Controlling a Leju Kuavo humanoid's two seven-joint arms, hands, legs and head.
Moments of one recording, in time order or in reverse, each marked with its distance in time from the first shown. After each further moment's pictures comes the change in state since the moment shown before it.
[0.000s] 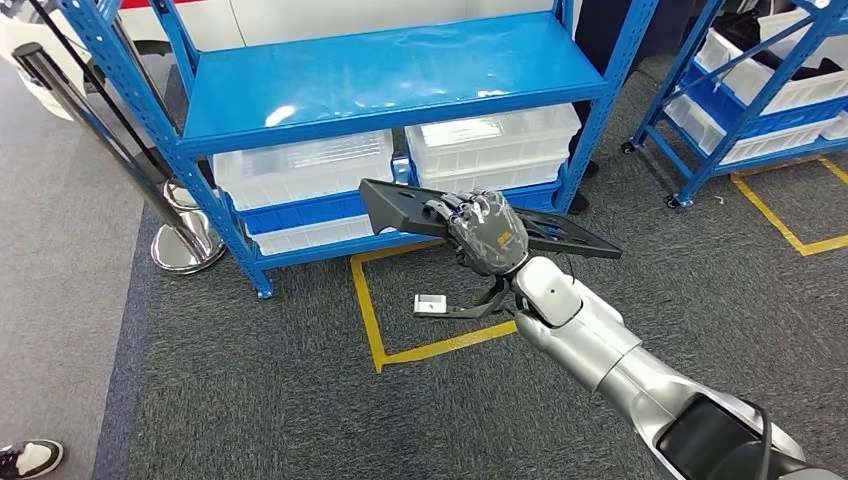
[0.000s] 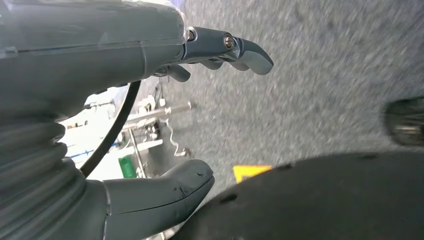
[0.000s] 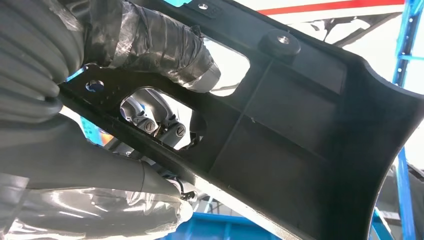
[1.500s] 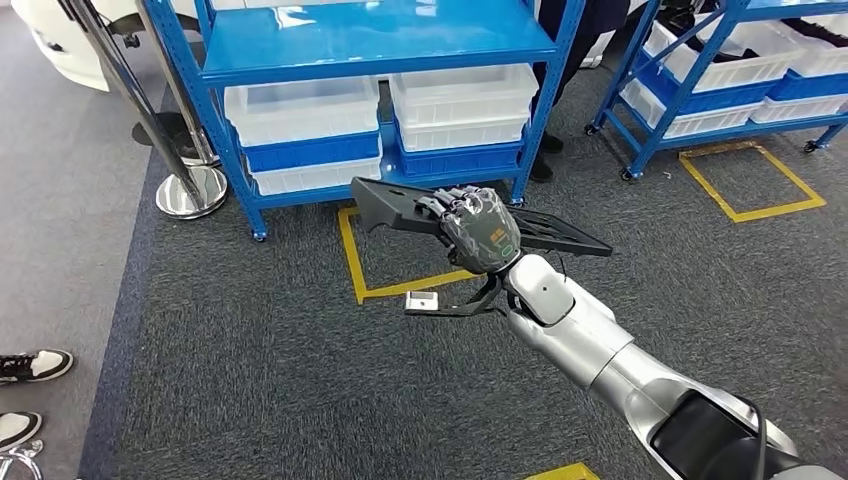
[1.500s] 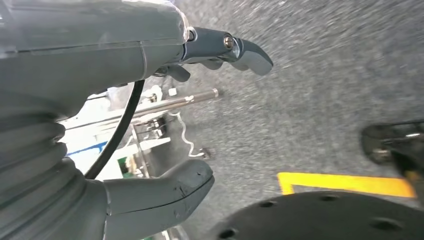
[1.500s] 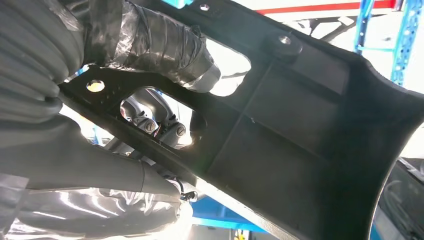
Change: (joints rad) left arm 0.000 0.004 -0.006 0.001 0.018 -0.001 -0.024; right arm -0.030 0.009 0.030 0.007 -0.027 0.034 0.021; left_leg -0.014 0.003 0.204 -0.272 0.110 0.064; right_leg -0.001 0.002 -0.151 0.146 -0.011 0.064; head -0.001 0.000
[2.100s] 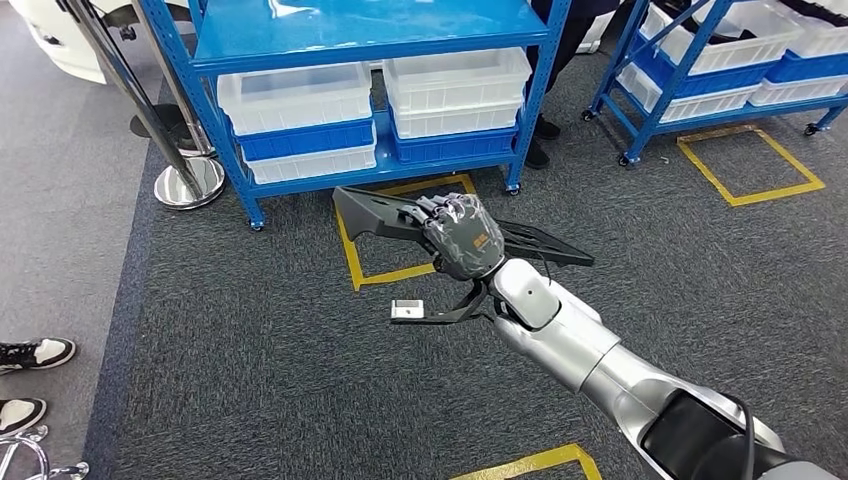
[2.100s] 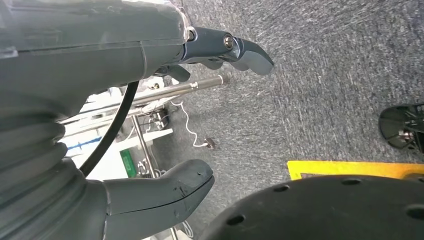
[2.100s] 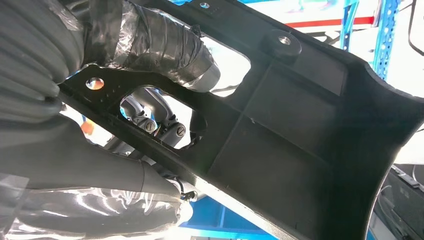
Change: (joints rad) left arm 0.008 0.009 0.001 0.000 0.022 -0.011 -0.002; right arm -0.005 0.034 0.043 0.001 -0.011 0.022 0.003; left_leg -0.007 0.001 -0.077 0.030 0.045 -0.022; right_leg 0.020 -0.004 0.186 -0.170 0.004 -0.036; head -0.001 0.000
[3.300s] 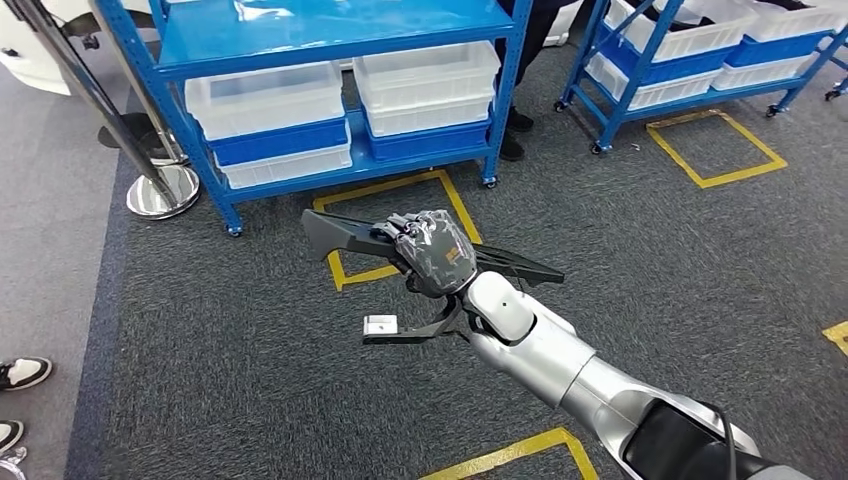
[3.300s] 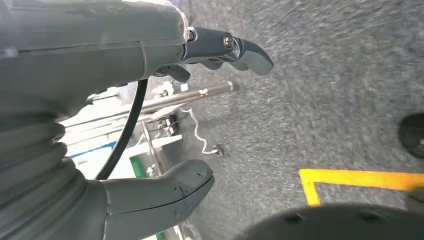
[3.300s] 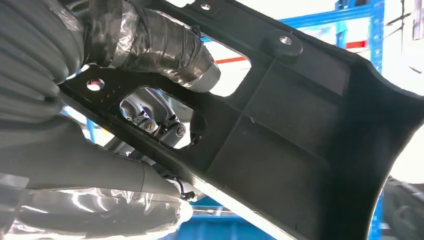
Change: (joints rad) left arm 0.014 0.023 0.000 0.000 0.037 -0.026 0.018; right arm 0.016 0.079 0.044 -0.009 -0.040 0.068 0.001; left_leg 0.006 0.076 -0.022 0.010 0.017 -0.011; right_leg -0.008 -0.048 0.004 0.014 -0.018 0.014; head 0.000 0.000
